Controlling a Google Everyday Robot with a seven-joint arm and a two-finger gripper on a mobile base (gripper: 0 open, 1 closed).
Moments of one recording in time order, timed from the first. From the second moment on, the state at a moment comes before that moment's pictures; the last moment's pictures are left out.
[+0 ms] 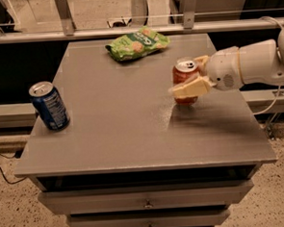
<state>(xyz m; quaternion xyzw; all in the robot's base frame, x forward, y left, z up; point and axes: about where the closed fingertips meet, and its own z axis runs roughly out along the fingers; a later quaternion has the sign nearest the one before) 0.572 -0.128 0.896 -0.48 0.71 0.24 0.46</state>
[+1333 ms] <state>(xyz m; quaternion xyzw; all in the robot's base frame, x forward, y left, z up) 0.608 -0.133 0.939 -0.48 0.68 0.20 0.51</state>
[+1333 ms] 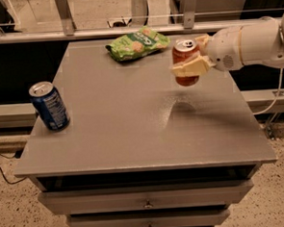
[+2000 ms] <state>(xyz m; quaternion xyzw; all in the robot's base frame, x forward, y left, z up) 0.704 -0.125 0.939 -0.41 0.69 0.20 0.56</state>
